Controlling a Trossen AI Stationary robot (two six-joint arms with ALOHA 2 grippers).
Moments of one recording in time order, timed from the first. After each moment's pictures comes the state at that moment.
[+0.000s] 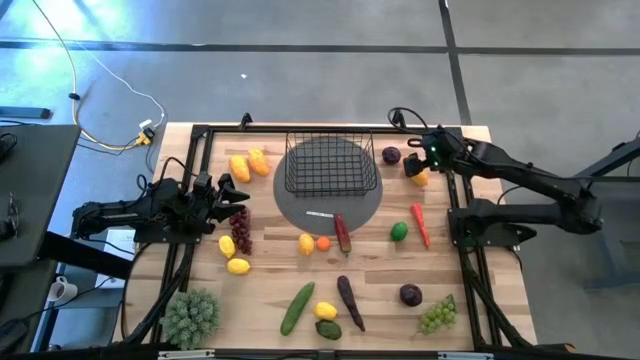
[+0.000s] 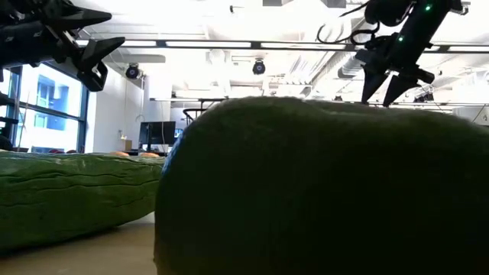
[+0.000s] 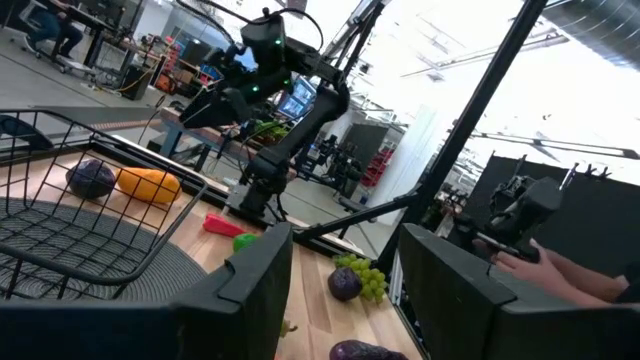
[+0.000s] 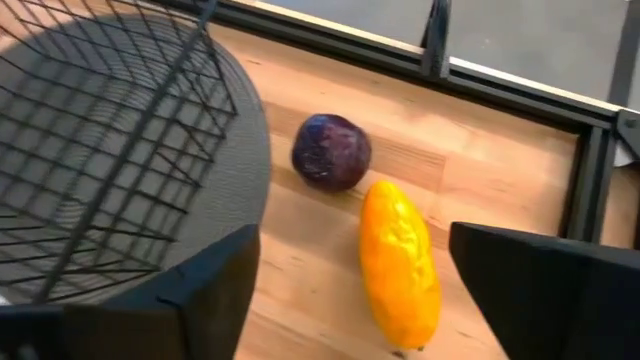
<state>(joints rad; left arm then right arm) 0.22 0.00 0.01 0.18 0.14 -0.51 -0.54 0.94 0.81 -0.83 0.31 0.54</state>
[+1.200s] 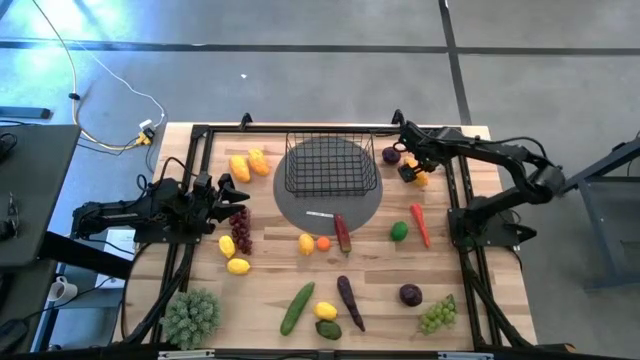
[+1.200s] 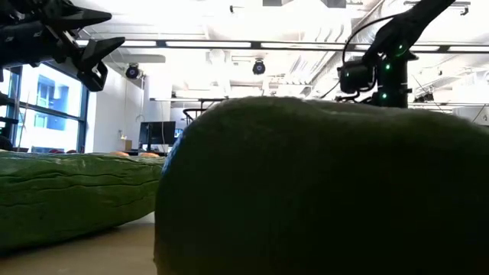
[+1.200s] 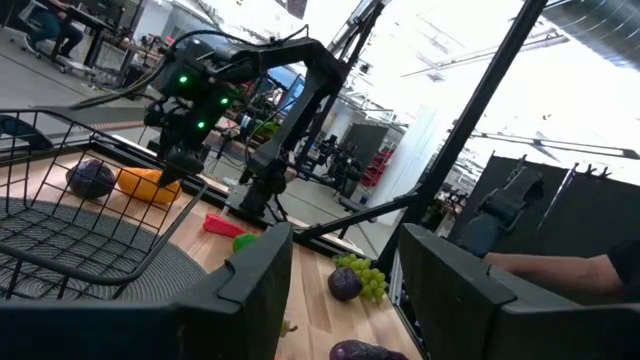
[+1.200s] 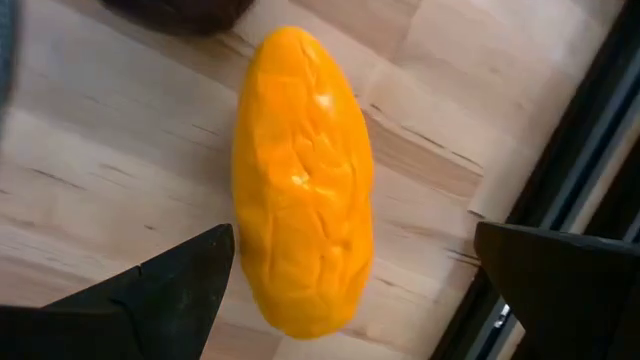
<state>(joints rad) 0.22 0.00 0.01 0.18 0.14 -0.51 -0.77 1.41 0.81 -0.87 0.22 0.31</state>
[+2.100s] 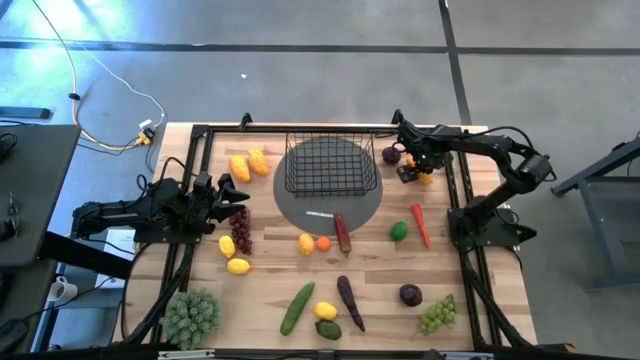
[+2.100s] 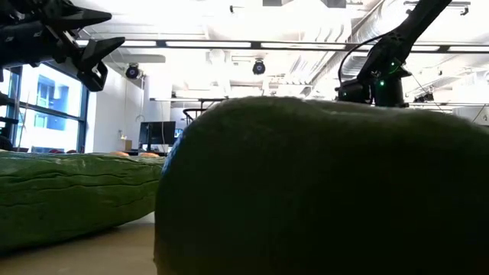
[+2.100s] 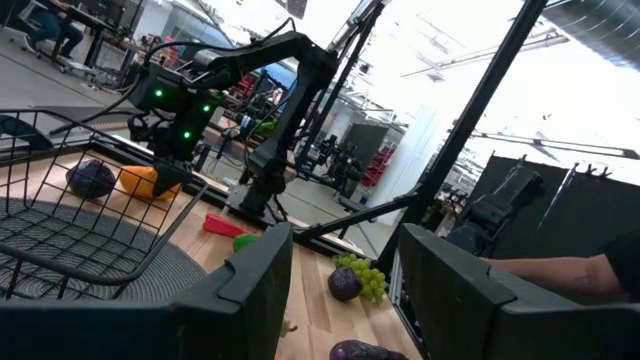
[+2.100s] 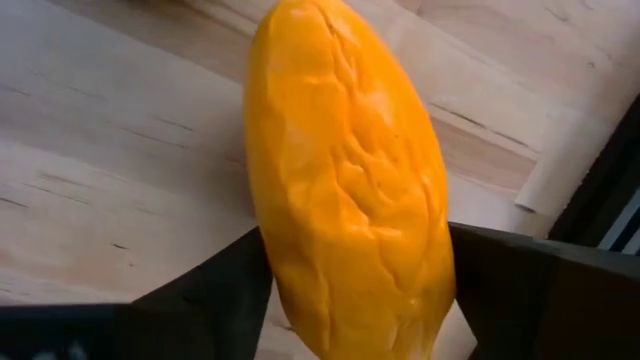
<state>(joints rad) 0.22 0.00 0.01 0.18 0.14 -0.51 -0.83 1.54 0.81 -0.84 0.14 0.32</state>
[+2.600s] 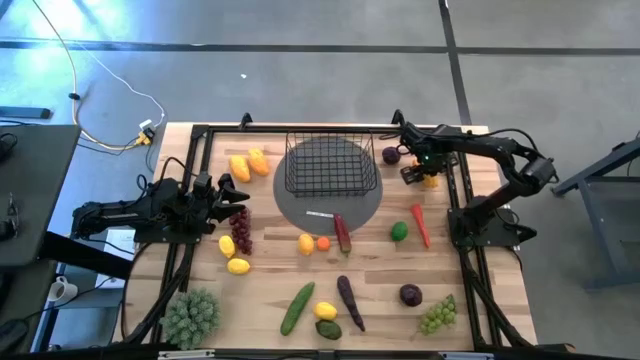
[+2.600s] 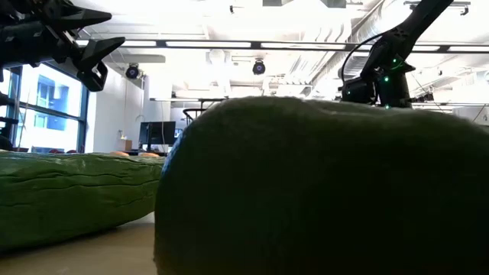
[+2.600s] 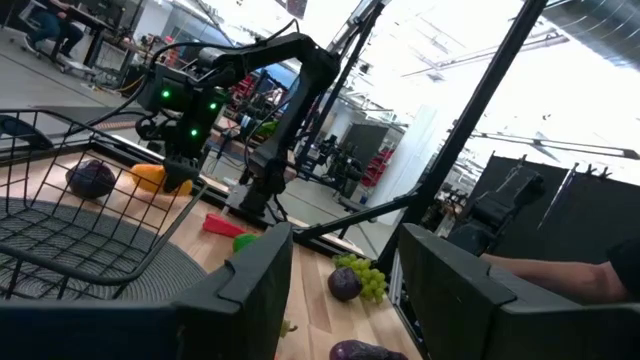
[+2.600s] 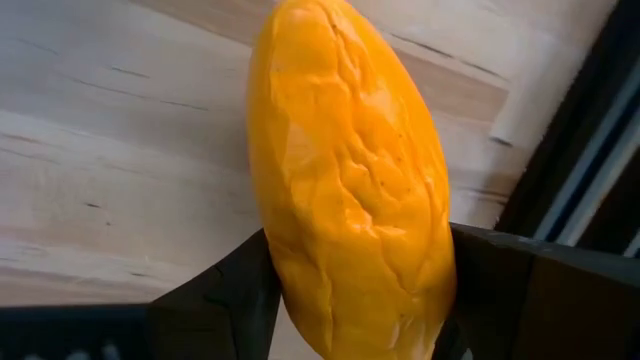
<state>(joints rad) 0.22 0.00 0.01 0.18 0.14 -0.51 -0.83 1.49 0.81 -0.94 0.15 0.41</state>
